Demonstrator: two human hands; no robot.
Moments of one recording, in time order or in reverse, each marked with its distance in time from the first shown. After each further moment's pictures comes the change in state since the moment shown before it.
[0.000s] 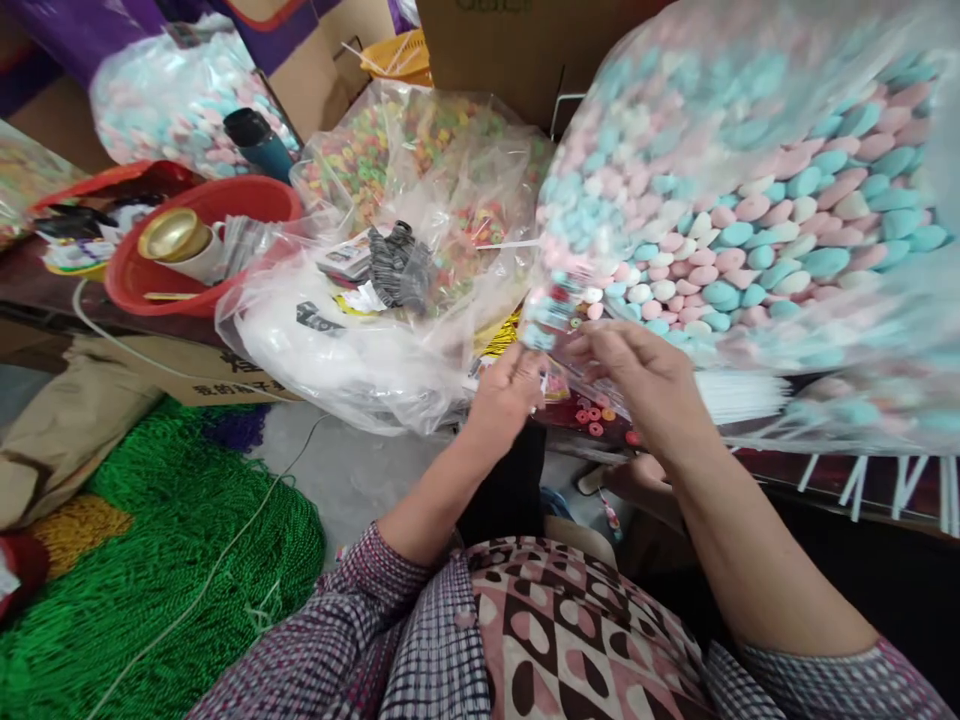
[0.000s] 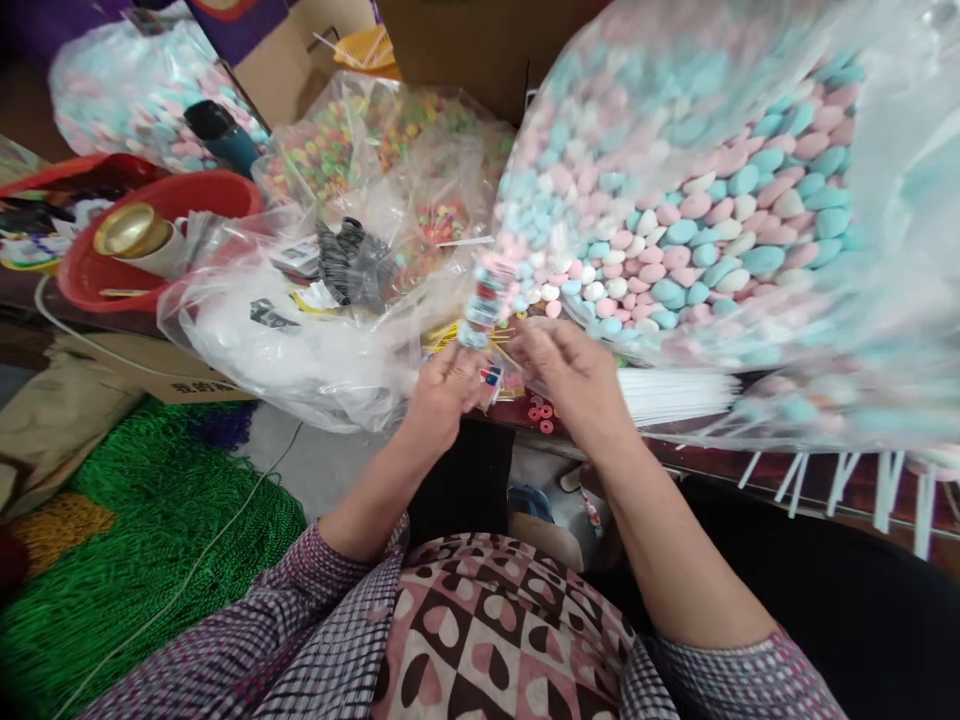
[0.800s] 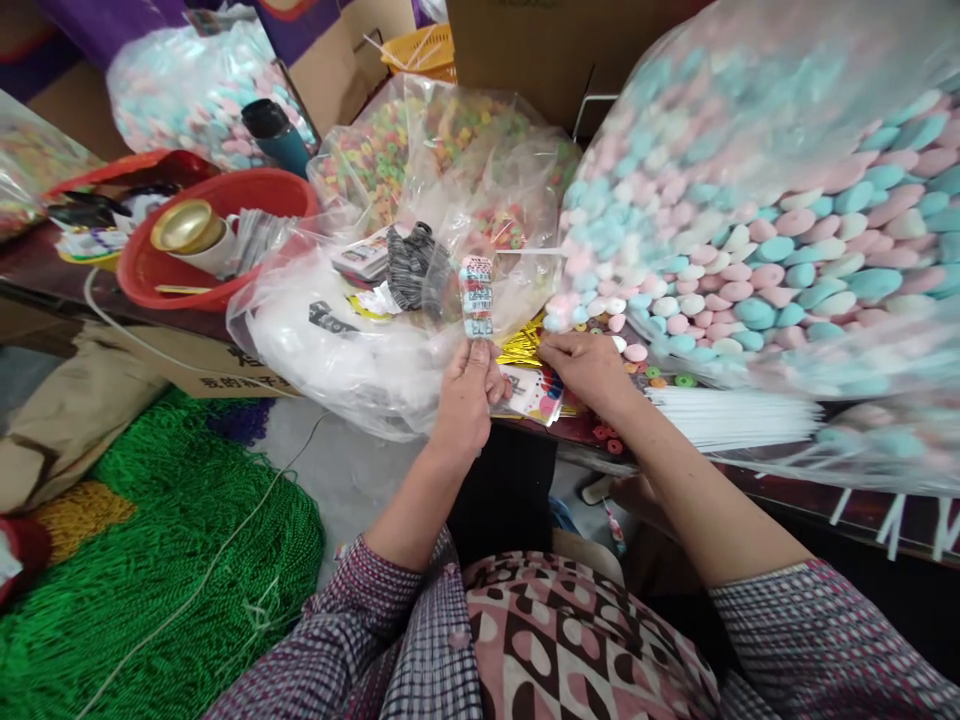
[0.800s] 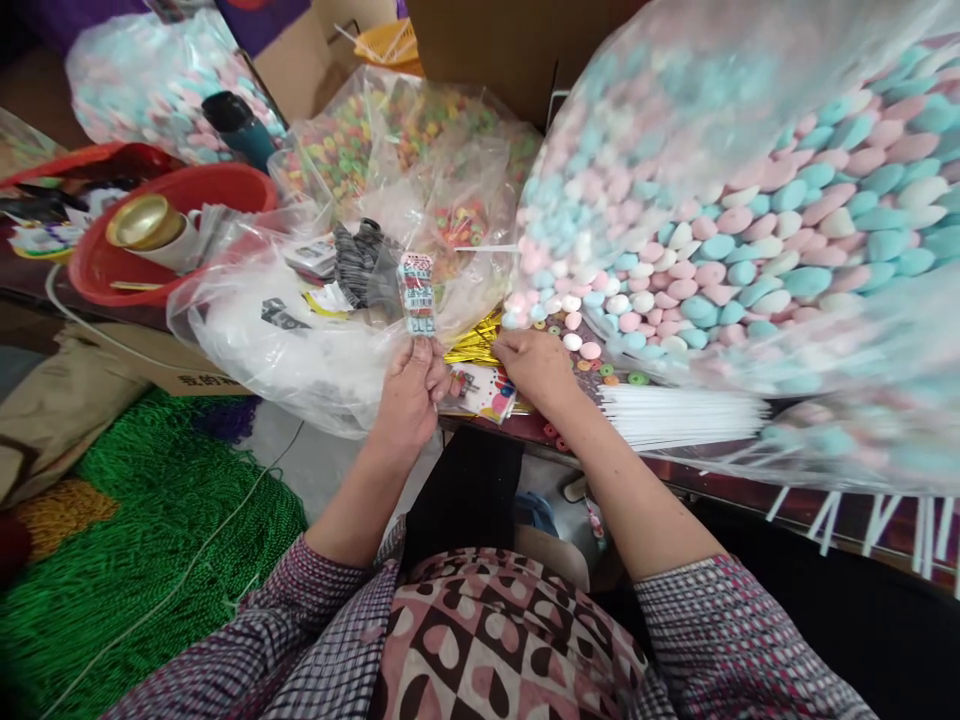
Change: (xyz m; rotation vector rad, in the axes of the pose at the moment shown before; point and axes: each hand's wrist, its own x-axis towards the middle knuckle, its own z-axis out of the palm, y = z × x) left_hand 0.015 0.001 -0.041 -0.360 0.257 -0.044; right_hand 0.059 0.045 0.043 -0.706 -0.241 -0.076
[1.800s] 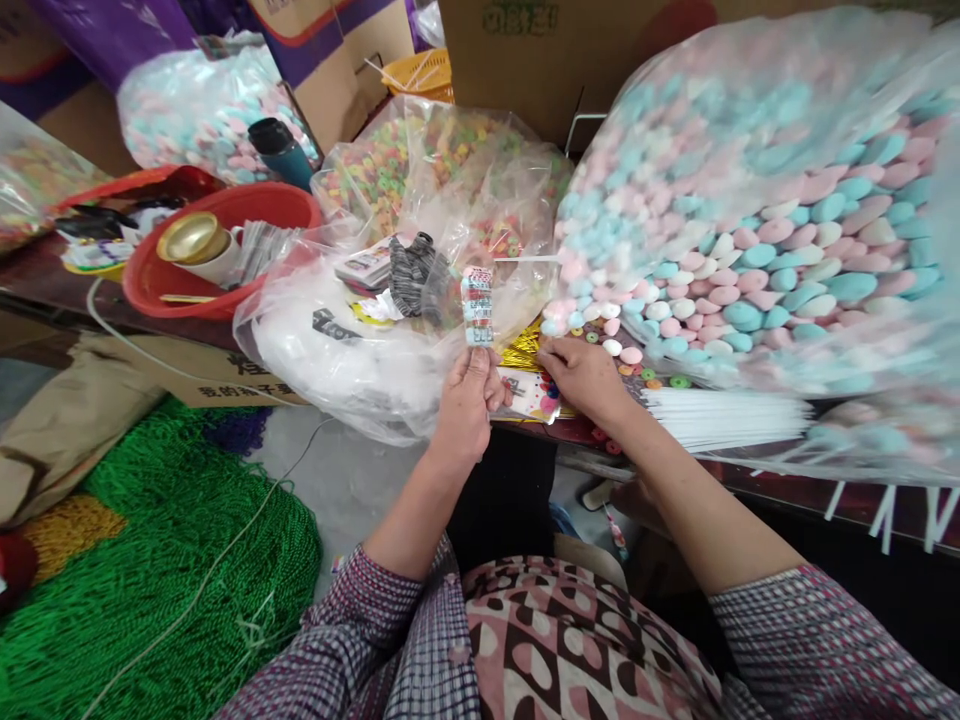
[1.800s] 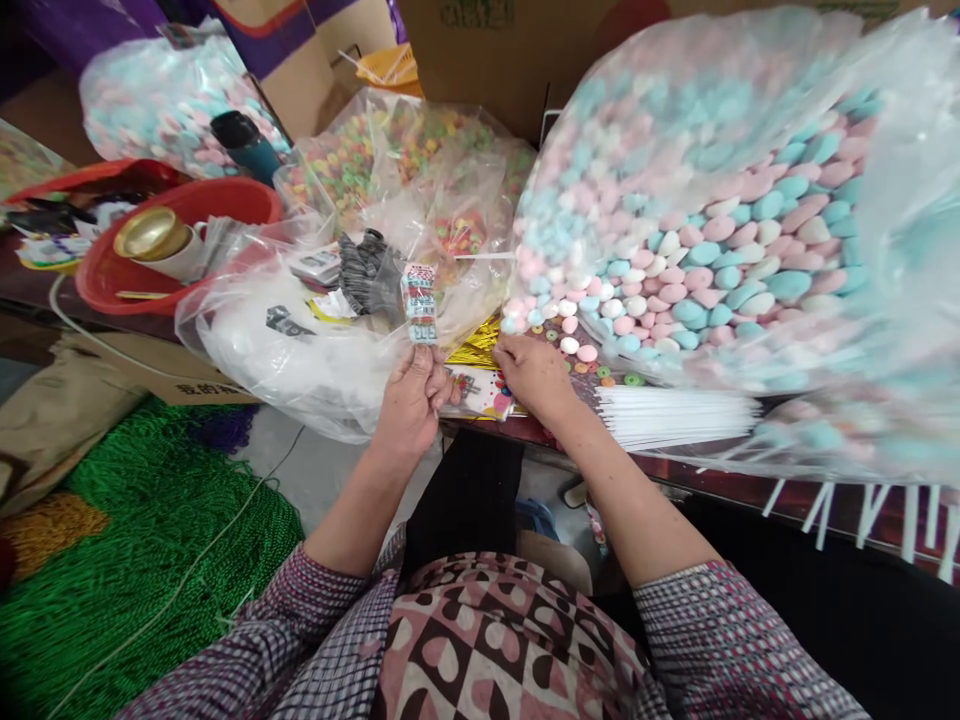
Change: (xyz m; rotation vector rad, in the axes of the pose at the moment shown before) left_hand -0.004 -0.001 -0.004 -0.037 -0.035 -0.018; right_hand -0.007 0.000 0.005 -0.146 0.004 -0.060
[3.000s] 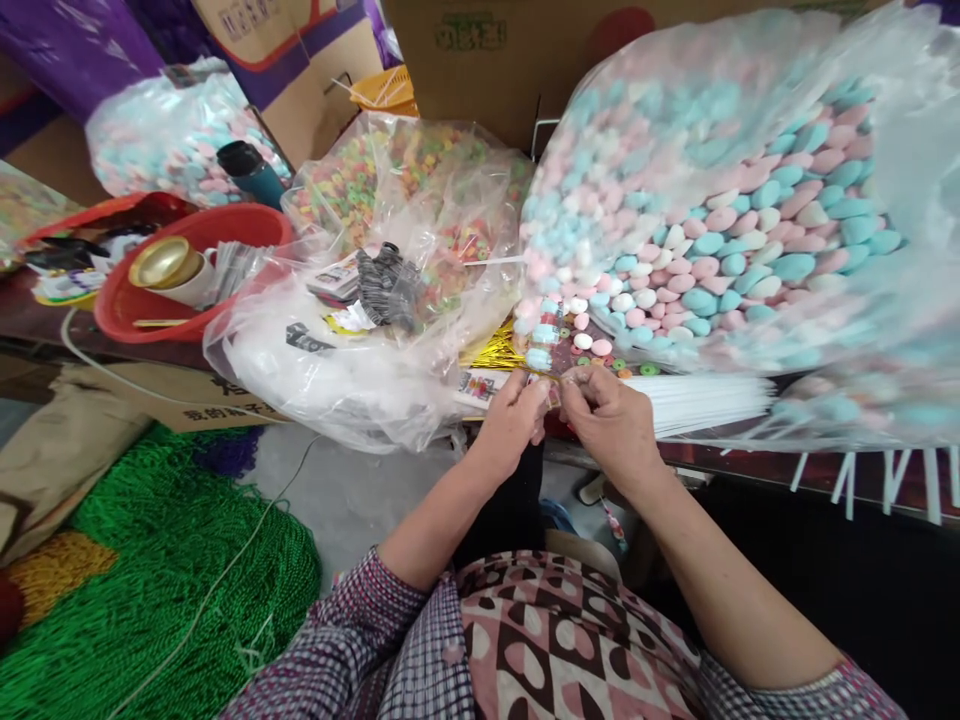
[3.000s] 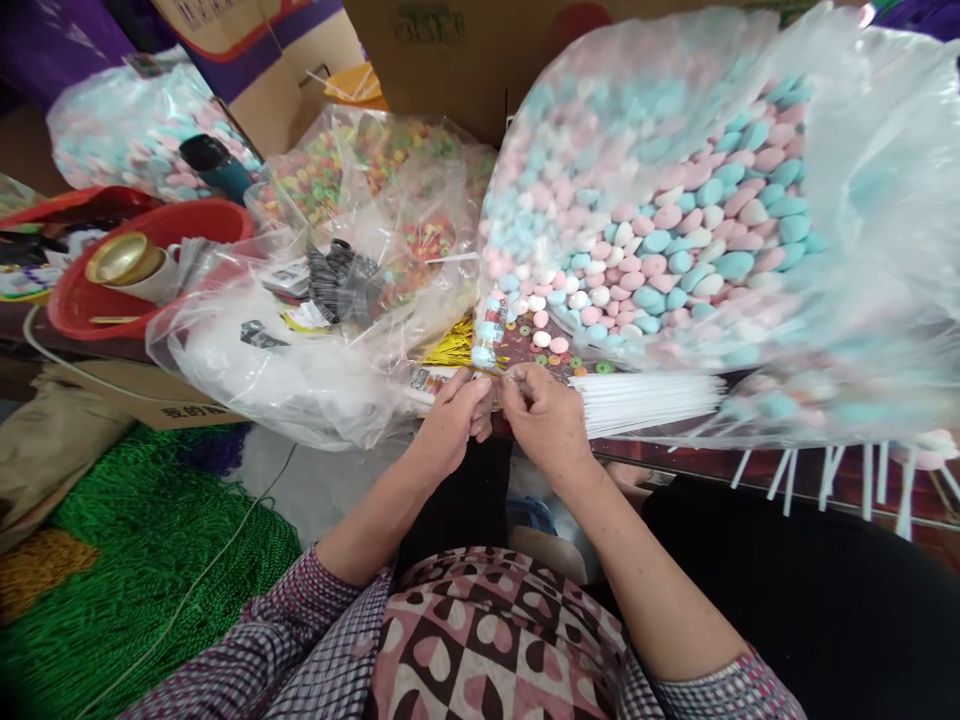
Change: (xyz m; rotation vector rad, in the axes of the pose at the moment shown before) left_hand -0.026 -0.028 0.049 0.253 -0.218 -0.248; right_hand -0.076 -0.009 -0.024 0.291 0.333 0.160
